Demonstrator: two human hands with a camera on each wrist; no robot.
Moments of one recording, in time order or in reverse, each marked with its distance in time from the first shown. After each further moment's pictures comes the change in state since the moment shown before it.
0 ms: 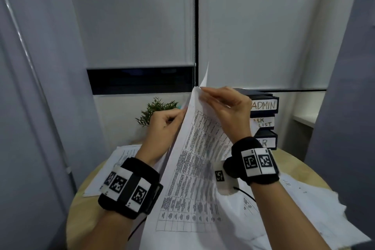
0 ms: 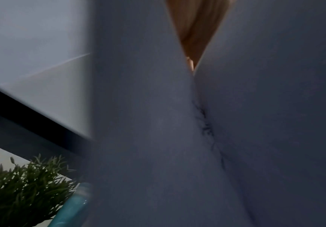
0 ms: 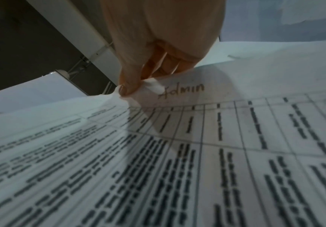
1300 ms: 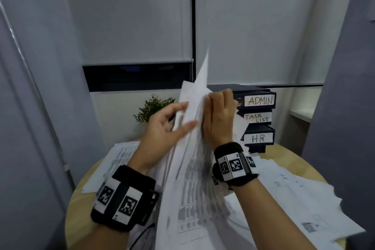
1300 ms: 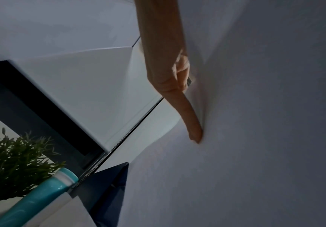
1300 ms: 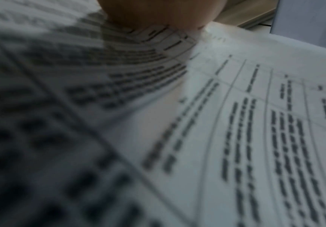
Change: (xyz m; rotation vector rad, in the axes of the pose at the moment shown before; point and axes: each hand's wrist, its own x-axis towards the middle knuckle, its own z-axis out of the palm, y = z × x) left_hand -0.021 0.013 0.006 -0.186 -0.032 -0.078; right_hand -0.028 0.018 0.024 -0.561 0.200 -0.229
